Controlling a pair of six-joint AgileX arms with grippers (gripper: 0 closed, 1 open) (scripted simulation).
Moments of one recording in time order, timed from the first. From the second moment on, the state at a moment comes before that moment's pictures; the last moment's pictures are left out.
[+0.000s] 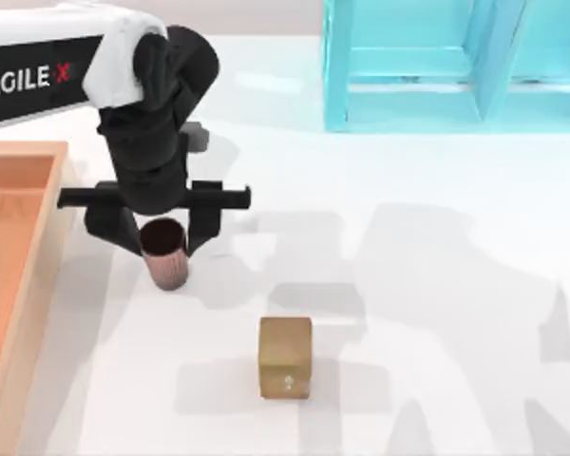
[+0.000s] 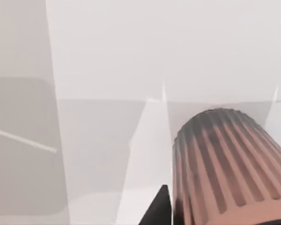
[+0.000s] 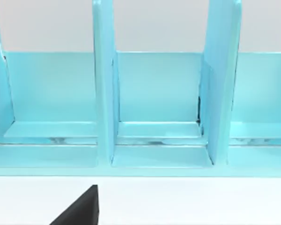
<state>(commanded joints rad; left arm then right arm) -0.42 2.07 1.52 -1.02 -0.01 -0.38 0.00 0.00 0.00 0.00 0.00 0.00</state>
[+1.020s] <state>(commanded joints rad) -0.42 2.07 1.52 -1.03 -0.01 -0.38 0.00 0.00 0.00 0.00 0.00 0.00</state>
